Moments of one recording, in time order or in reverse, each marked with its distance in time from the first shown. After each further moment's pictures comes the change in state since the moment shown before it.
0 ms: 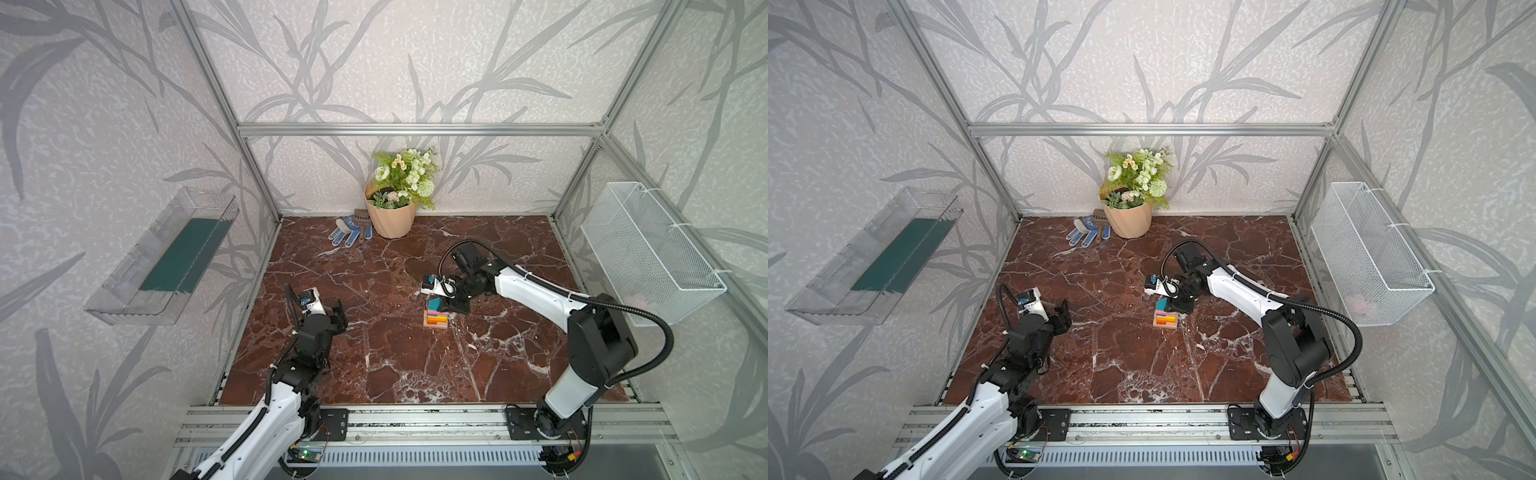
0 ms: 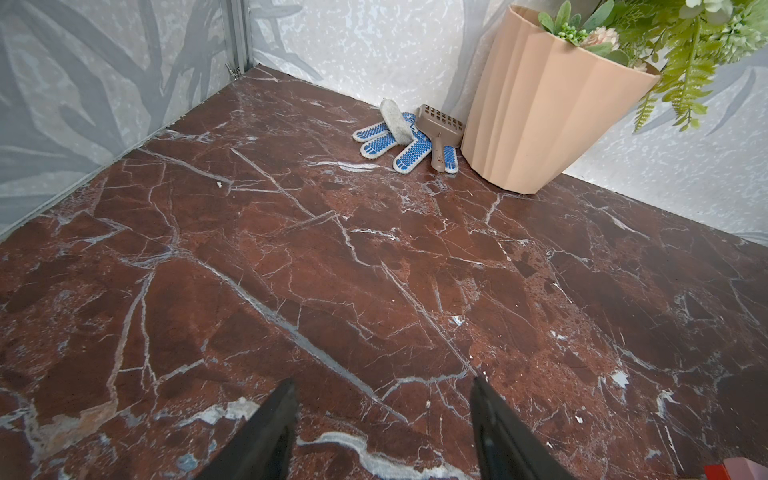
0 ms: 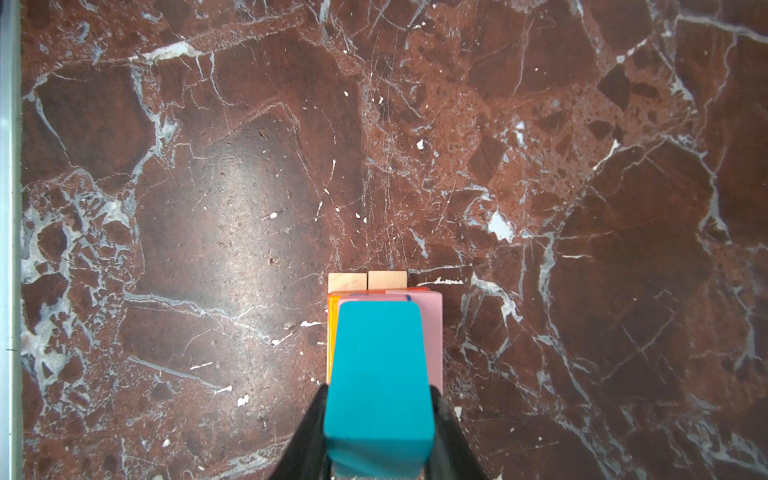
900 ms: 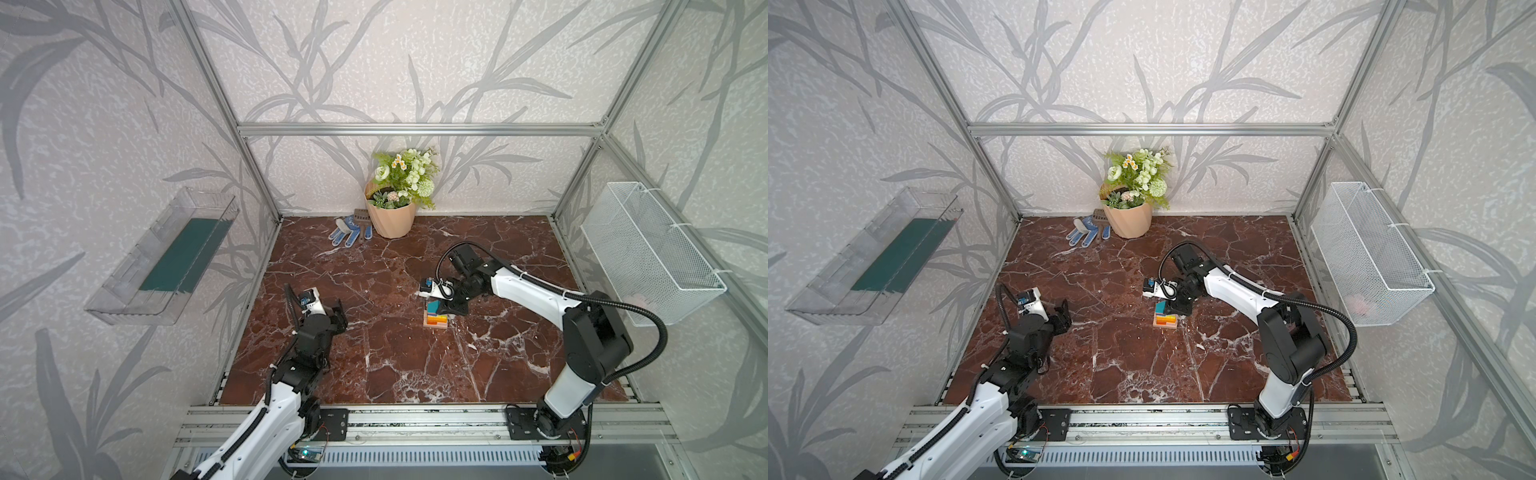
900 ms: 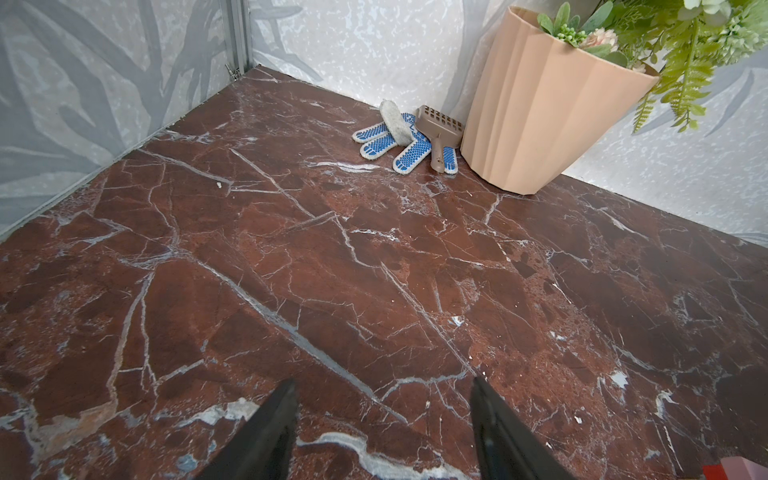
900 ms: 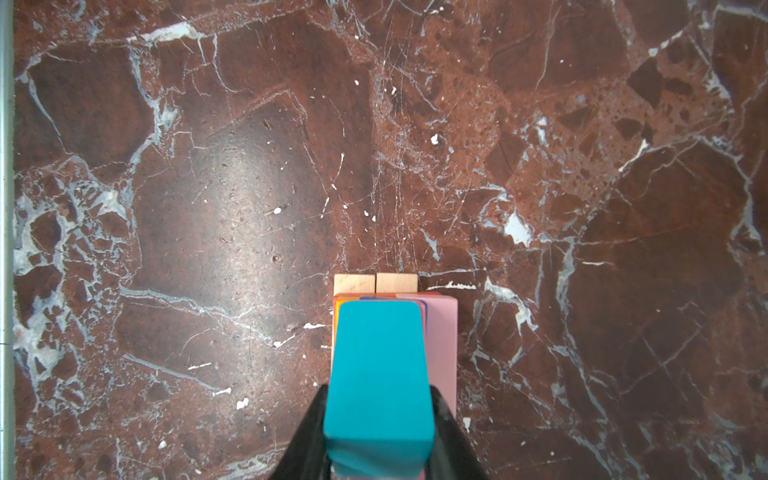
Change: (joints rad) left arm 0.000 -0.002 0.000 0.000 0.000 0.000; right arm 0.011 0.026 0.002 -0.004 0.012 -0.016
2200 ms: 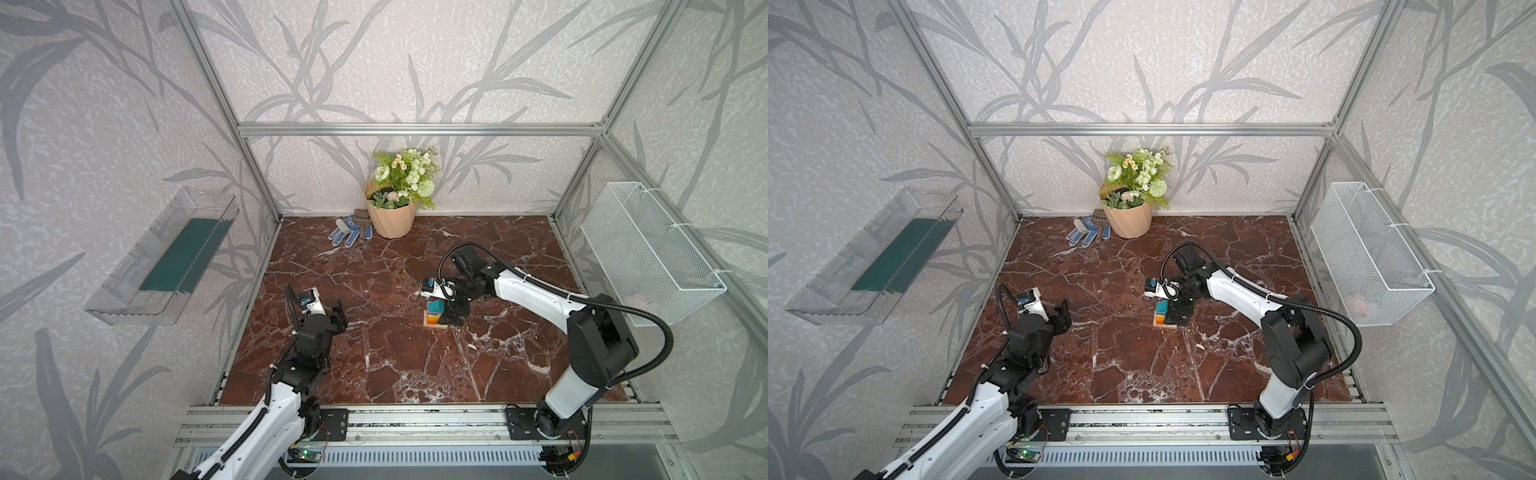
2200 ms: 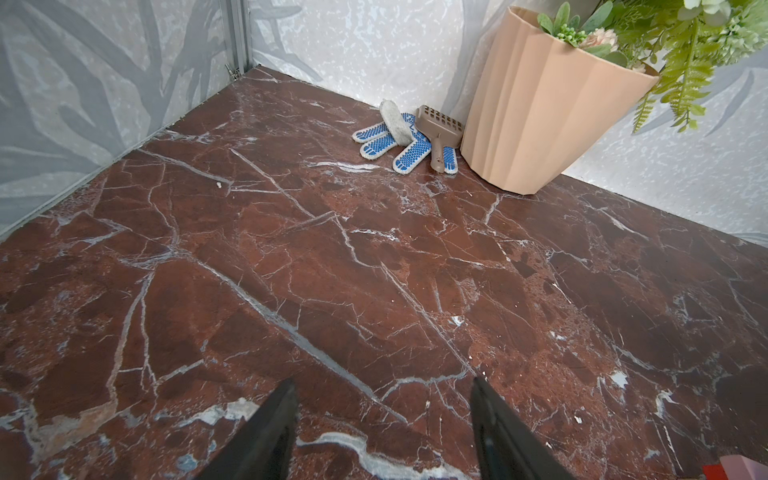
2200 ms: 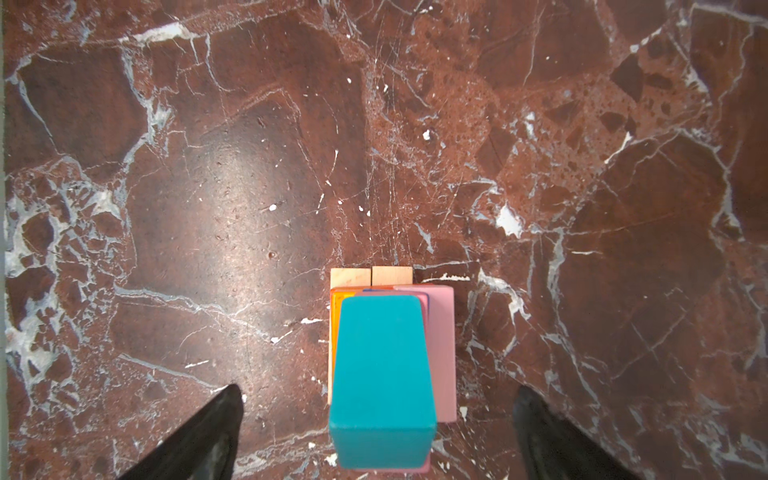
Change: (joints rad) left arm 0.000 0.000 0.000 0.000 0.000 0.000; right arm -0.009 -0.037 -0.033 0.031 0.006 0.018
